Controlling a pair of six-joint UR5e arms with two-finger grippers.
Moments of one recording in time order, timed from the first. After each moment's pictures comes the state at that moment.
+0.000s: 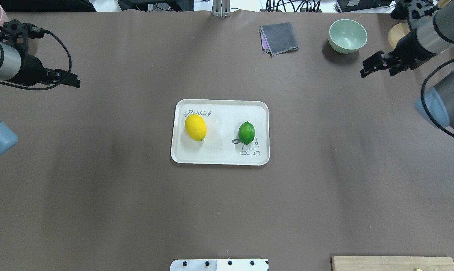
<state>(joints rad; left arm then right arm) -1.02 -1.75 -1.72 -2.09 -2.06 -0.77 1.14 -1.32 1.69 -1.32 2.27 0.57</state>
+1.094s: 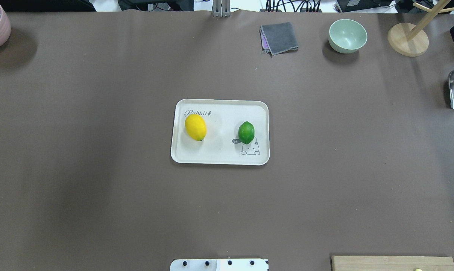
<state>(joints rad) -1.56 -1.57 -1.72 -1.72 -2.32 -0.16 1.58 -1.76 1.68 -1.40 2.39 -0.05</state>
